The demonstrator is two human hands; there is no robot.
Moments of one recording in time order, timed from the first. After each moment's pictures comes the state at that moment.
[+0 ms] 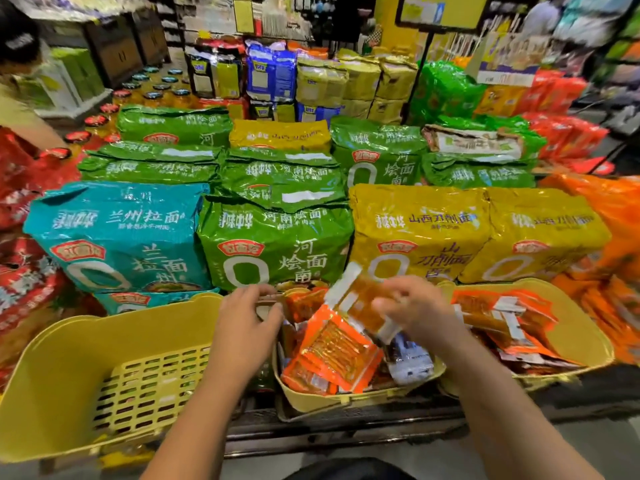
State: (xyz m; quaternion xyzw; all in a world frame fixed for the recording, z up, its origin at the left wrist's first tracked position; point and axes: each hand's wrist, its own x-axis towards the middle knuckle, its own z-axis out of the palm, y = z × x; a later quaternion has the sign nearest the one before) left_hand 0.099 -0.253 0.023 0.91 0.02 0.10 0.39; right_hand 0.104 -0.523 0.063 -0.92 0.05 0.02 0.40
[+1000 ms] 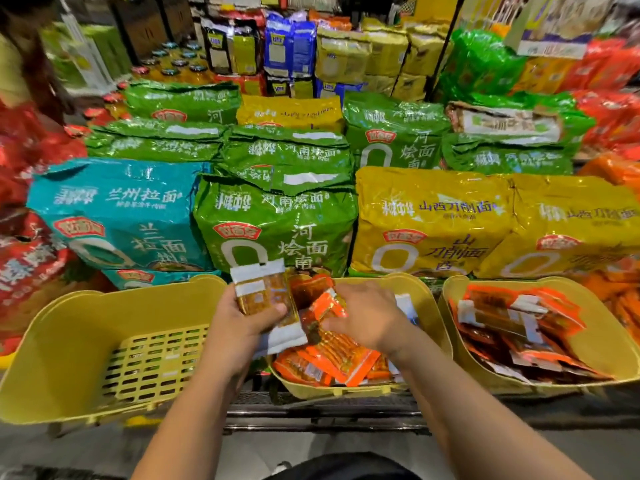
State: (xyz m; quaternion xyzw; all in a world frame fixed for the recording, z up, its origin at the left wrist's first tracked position) left_hand 0.079 -0.273 0.020 0.64 0.16 0.00 0.75; right_hand 0.140 -0.481 0.008 -0.98 -0.12 0.17 0.08
